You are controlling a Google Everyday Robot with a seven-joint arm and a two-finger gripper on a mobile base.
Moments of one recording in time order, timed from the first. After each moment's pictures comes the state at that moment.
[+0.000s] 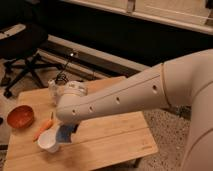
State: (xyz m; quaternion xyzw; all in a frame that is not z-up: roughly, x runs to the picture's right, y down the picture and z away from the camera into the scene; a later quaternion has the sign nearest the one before) arm -0.184 0.126 0.656 -0.24 0.02 0.64 0.73
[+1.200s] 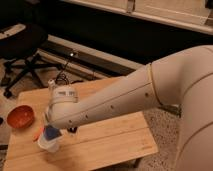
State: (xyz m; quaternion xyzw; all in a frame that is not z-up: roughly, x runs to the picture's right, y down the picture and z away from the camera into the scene) arm -0.244 0.124 0.651 -0.24 -0.13 0.51 0.81
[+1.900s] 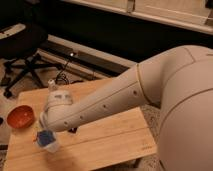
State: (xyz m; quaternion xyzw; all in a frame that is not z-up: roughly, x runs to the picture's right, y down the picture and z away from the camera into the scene) arm -0.279 0.147 0.651 -0.28 -0.15 0.47 0.82
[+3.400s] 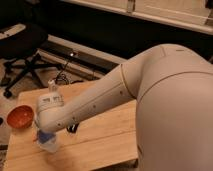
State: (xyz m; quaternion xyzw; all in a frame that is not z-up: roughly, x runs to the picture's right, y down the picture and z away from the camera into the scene) arm -0.297 0.143 0.671 -0.24 -0.16 0.44 0.85
